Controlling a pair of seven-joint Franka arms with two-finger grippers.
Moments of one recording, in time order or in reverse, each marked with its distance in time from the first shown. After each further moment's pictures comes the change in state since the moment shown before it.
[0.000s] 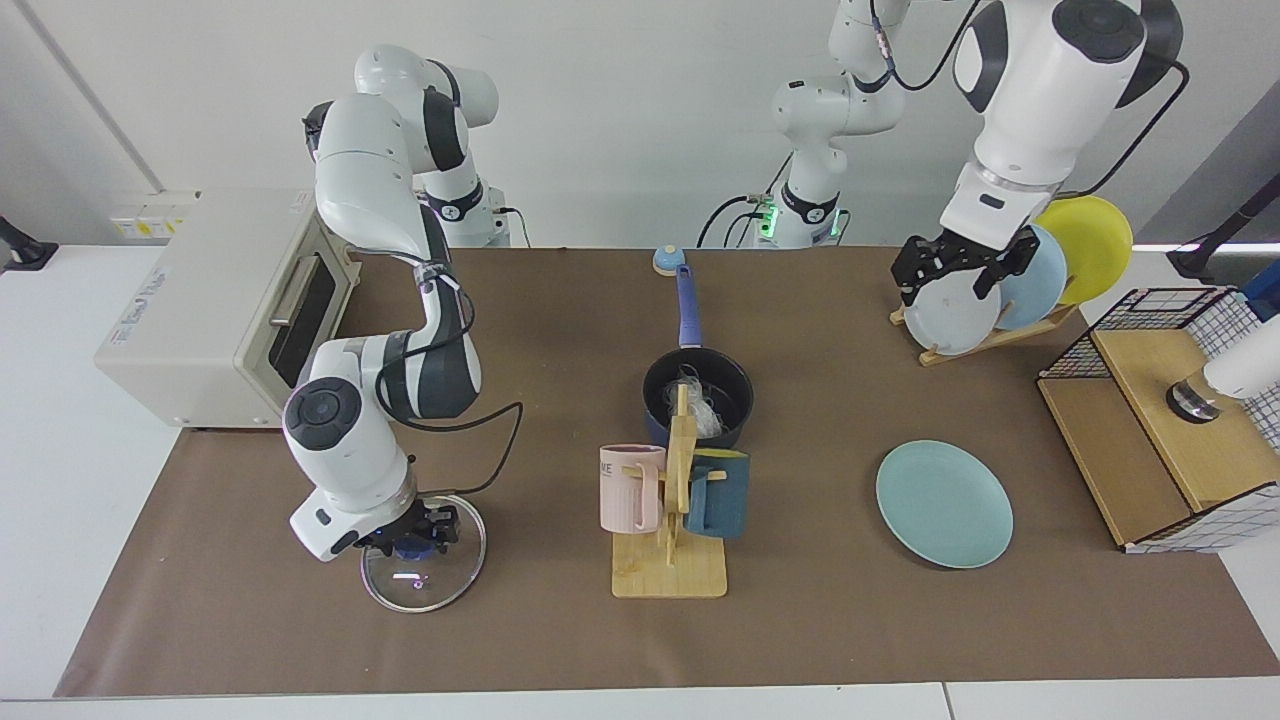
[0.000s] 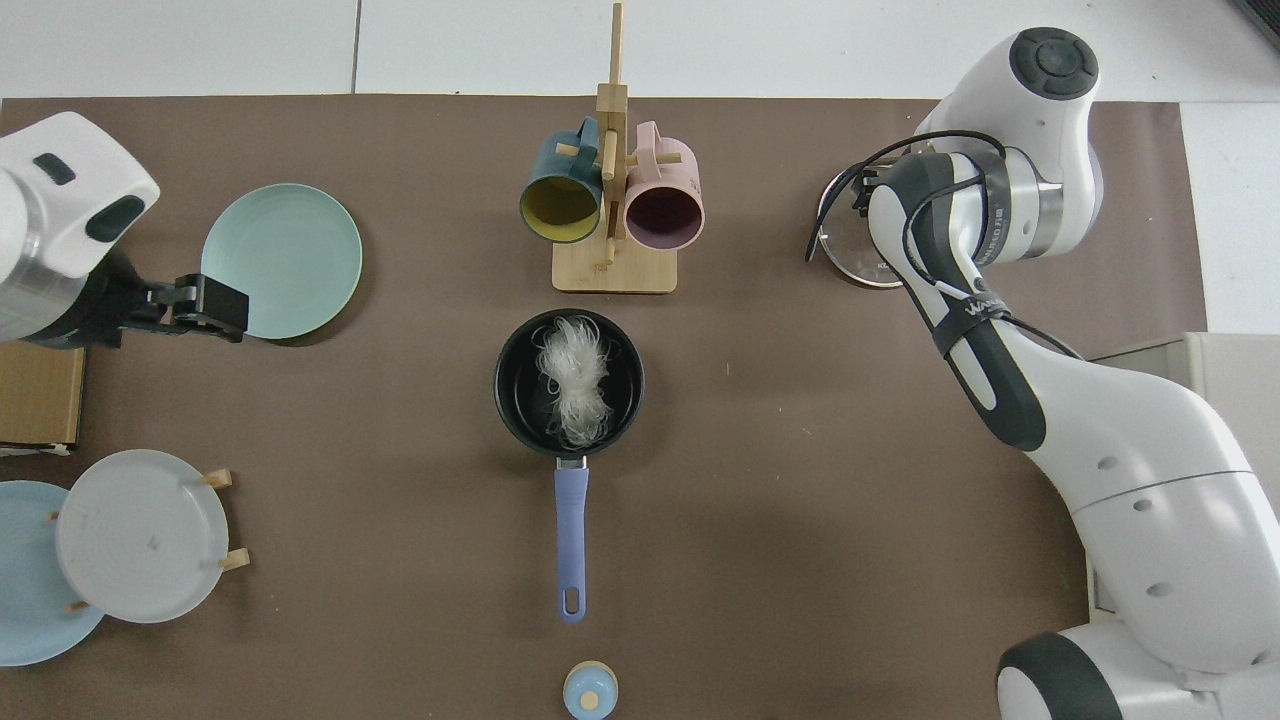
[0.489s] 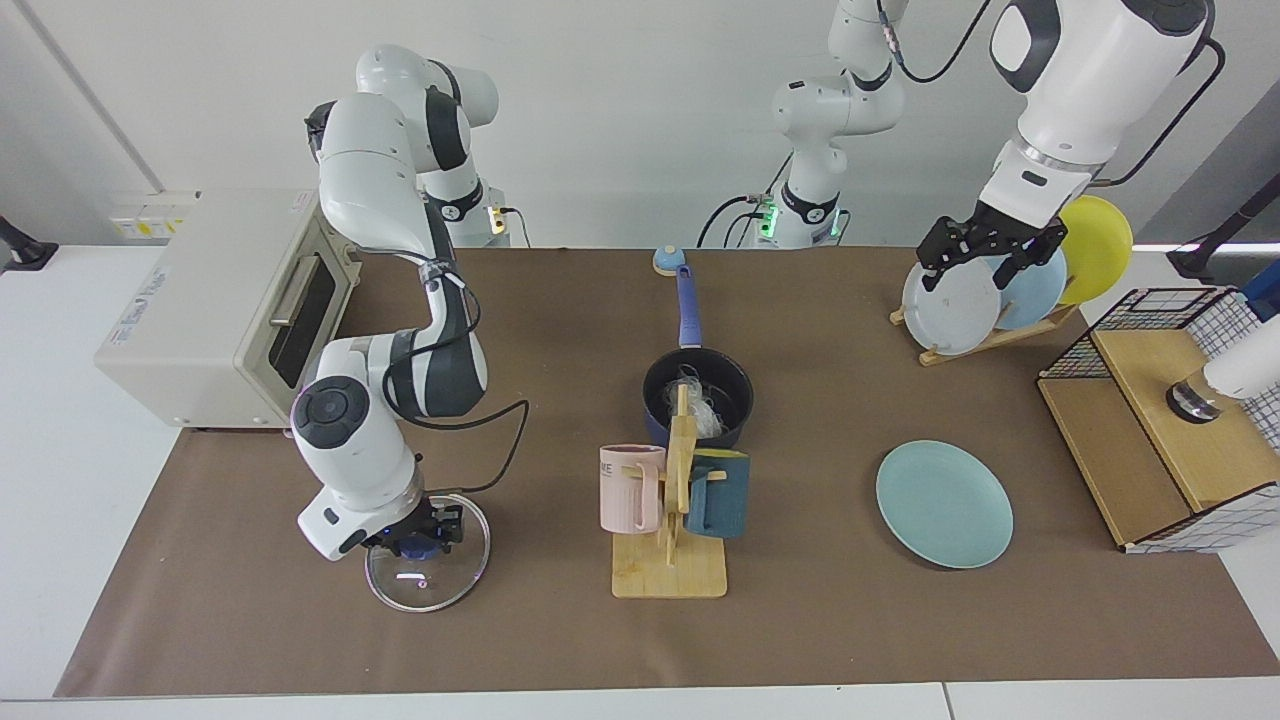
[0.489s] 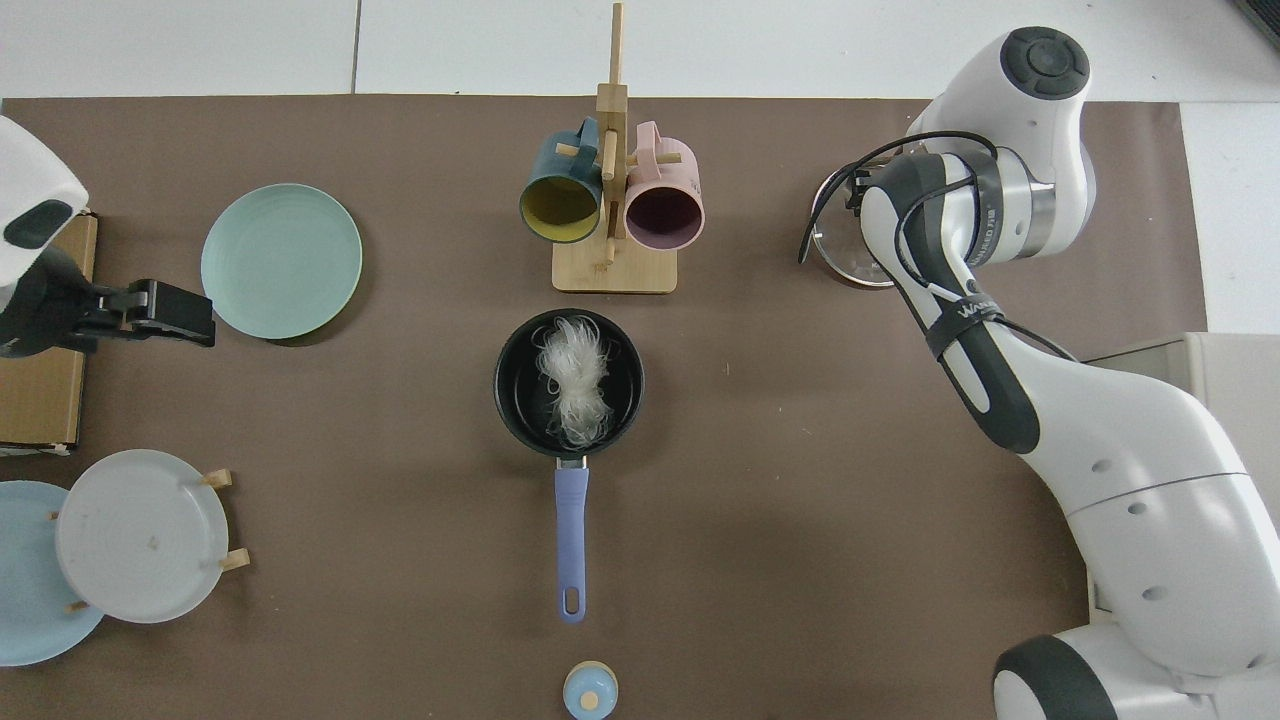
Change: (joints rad) left arm 0.010 -0.025 0.049 -0.016 -0.079 0.007 0.068; right arm 0.013 -0.005 0.000 0.004 0.000 0.000 0.001
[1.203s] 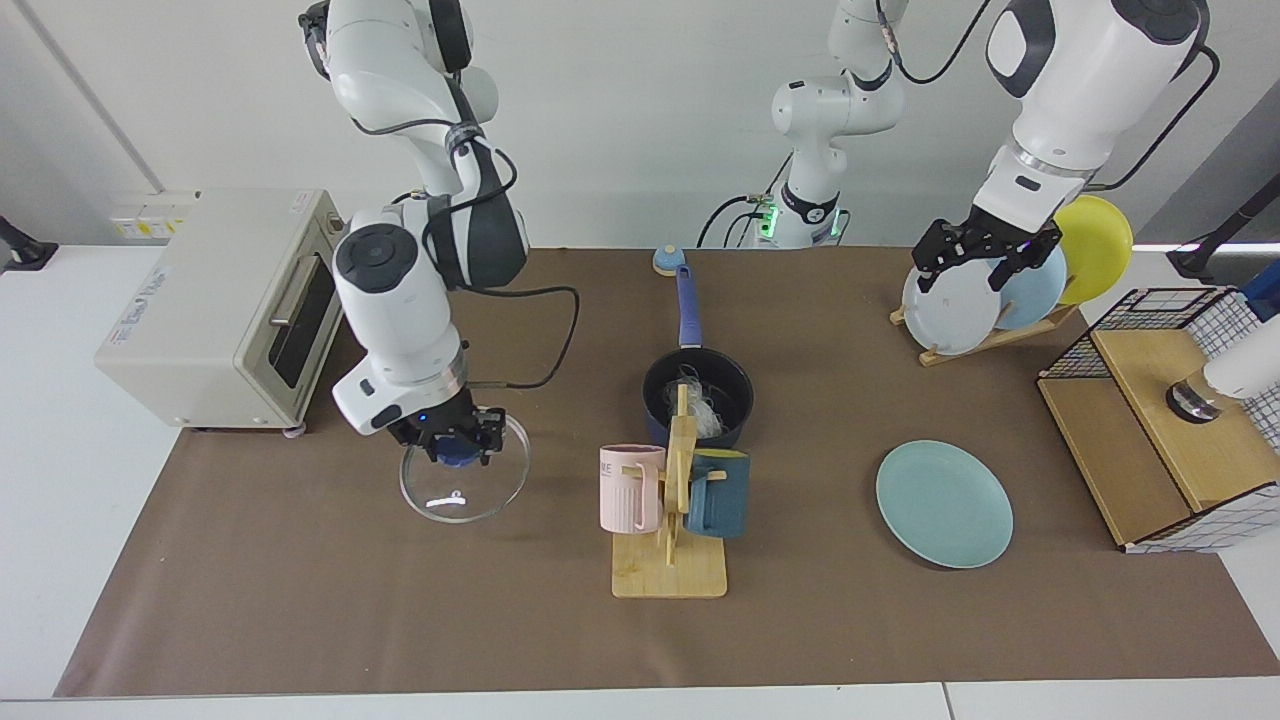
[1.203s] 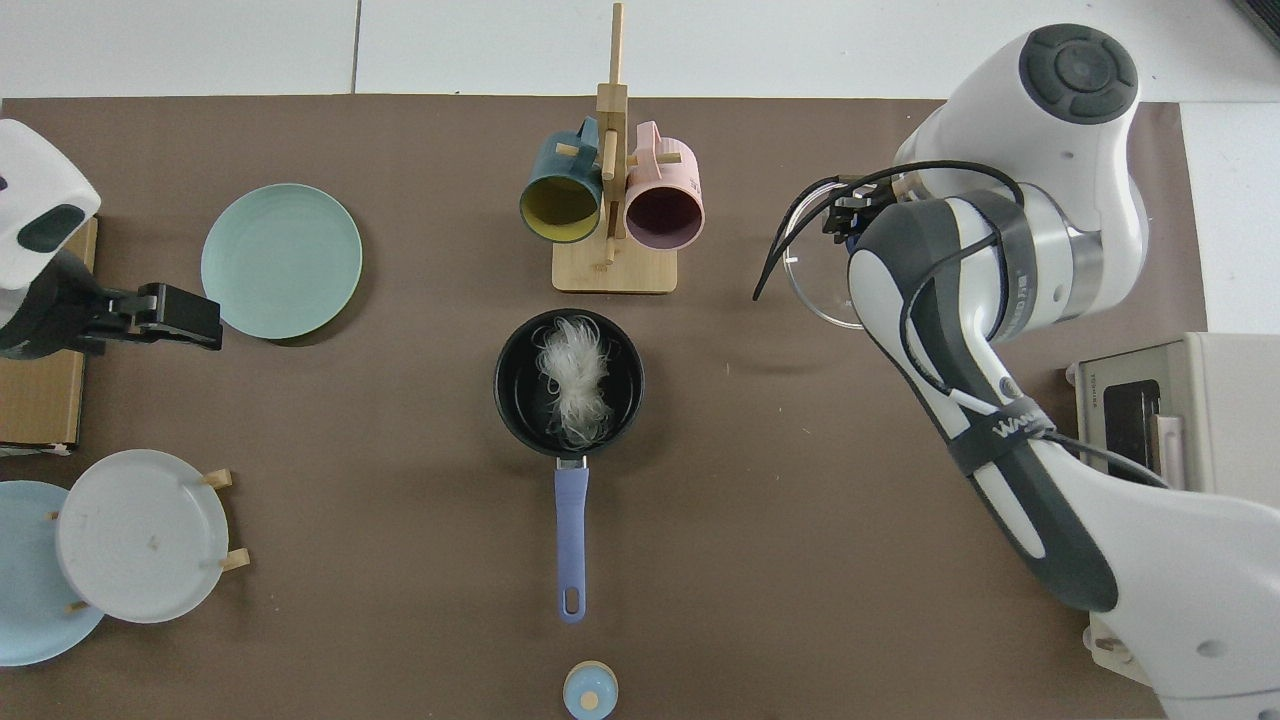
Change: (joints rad) left arm -0.002 0.000 -0.003 -0.009 -0.001 0.001 0.003; right arm 0.105 -0.414 0.006 -0.390 0.007 -0.025 0.254
